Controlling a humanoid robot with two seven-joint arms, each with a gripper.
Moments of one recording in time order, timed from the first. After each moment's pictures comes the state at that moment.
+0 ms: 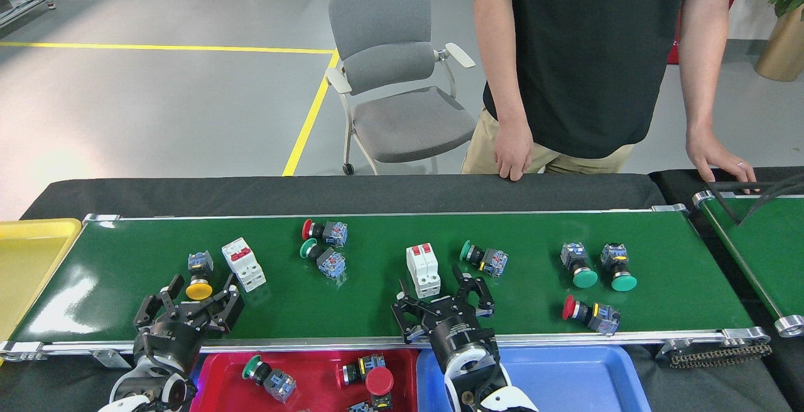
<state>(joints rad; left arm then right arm) -0.32 0.09 0.26 -1.02 -1.60 -0.25 -0.01 -0.36 0.15 0.59 -1.14 1.33 0.24 0.04</state>
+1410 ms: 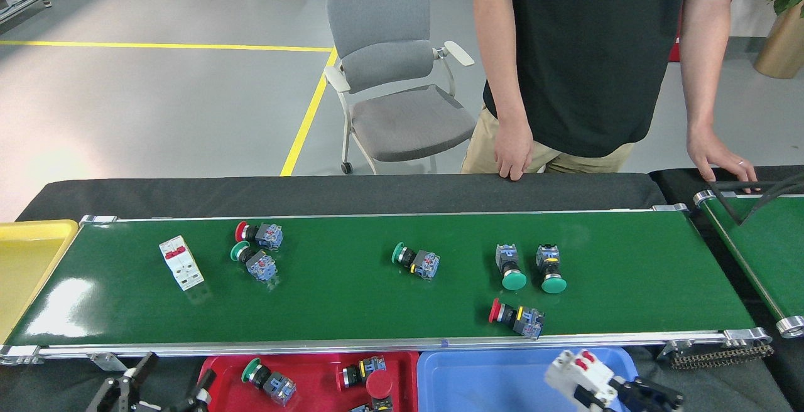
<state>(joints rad) 0.16 0.11 0.42 -1.49 -1.45 -0.50 0.11 0.37 -0.30 -0.20 -1.70 0.94 -0.77 0.09</state>
